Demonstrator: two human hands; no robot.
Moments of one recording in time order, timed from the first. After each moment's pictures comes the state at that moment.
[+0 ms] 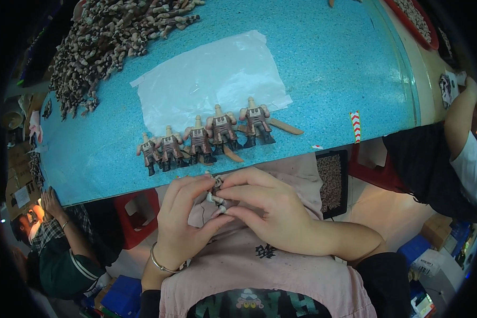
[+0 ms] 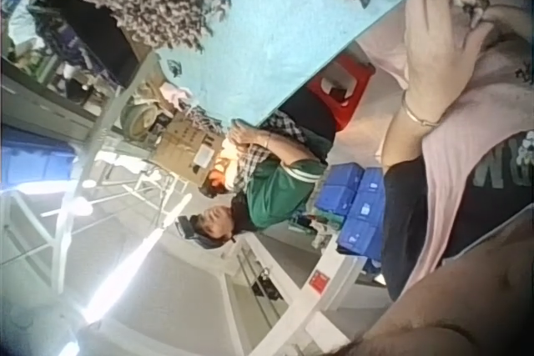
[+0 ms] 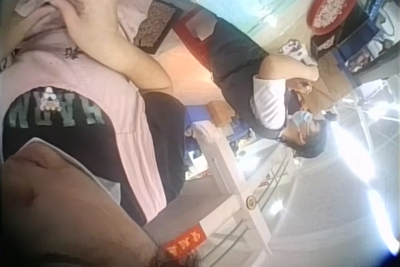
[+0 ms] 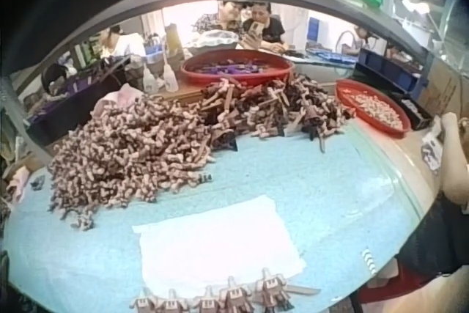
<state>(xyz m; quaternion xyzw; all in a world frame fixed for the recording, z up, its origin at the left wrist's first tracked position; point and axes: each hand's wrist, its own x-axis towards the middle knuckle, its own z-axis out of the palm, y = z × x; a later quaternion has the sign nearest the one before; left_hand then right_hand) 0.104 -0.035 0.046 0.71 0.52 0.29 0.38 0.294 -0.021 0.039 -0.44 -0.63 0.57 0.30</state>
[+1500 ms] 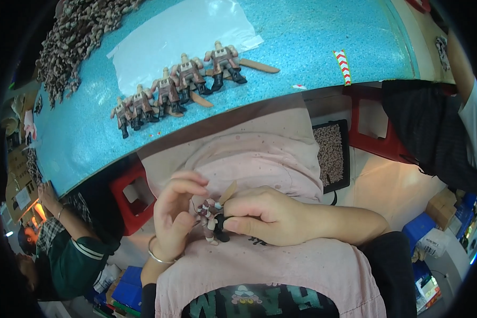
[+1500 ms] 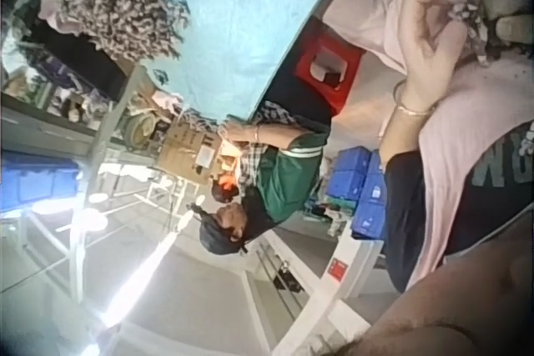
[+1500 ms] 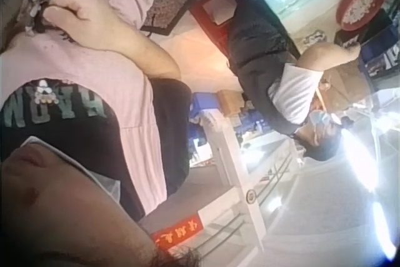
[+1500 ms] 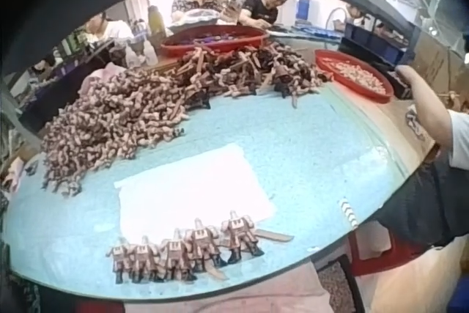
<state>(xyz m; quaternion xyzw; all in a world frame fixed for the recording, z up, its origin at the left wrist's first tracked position) 0.102 -0.098 0.030 0.44 0.44 0.38 0.68 0.322 -0.076 0.029 -0.25 -0.53 0.78 0.21</state>
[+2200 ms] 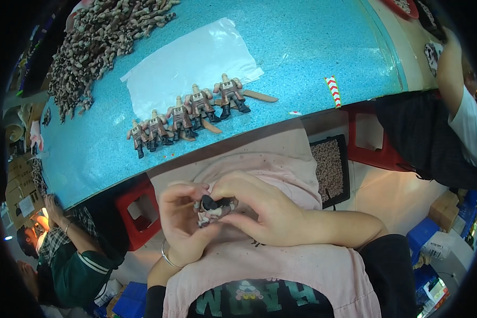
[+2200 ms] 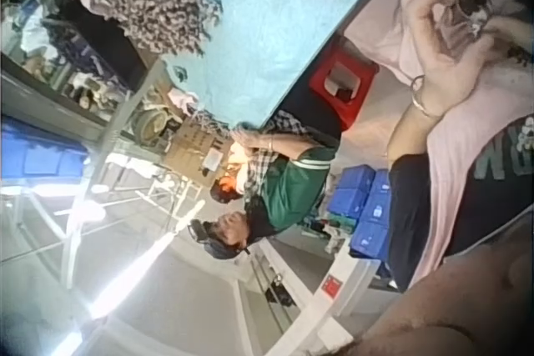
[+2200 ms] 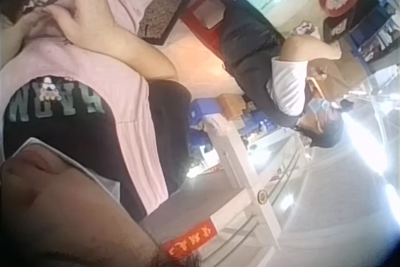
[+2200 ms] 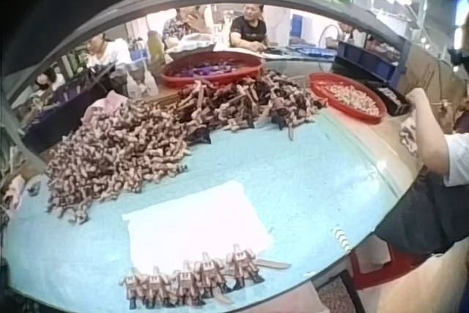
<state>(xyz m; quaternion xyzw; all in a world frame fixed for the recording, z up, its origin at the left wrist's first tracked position) 0.117 -0.088 0.028 0.49 0.39 0.49 0.61 0.309 -0.064 0.032 -0.34 -0.61 0.63 0.35</state>
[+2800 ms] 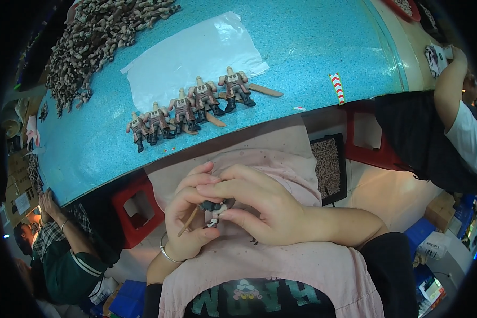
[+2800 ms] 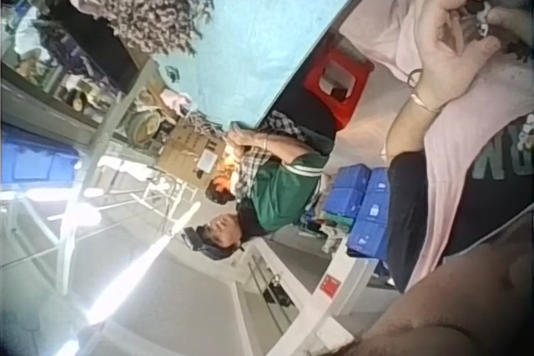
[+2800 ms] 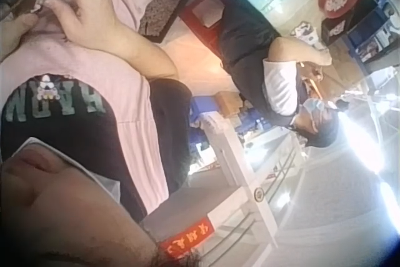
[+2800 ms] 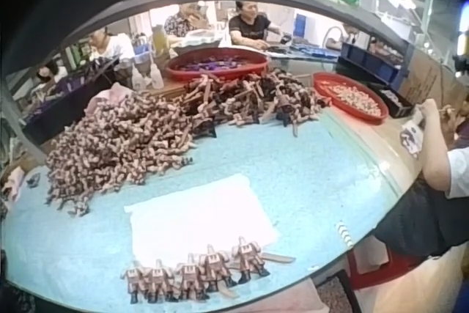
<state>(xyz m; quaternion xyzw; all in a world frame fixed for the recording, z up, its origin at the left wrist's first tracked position) 0.111 -0.078 0.020 0.55 0.34 0.44 0.62 0.303 -0.060 0.043 -0.33 -0.66 0.56 0.36</state>
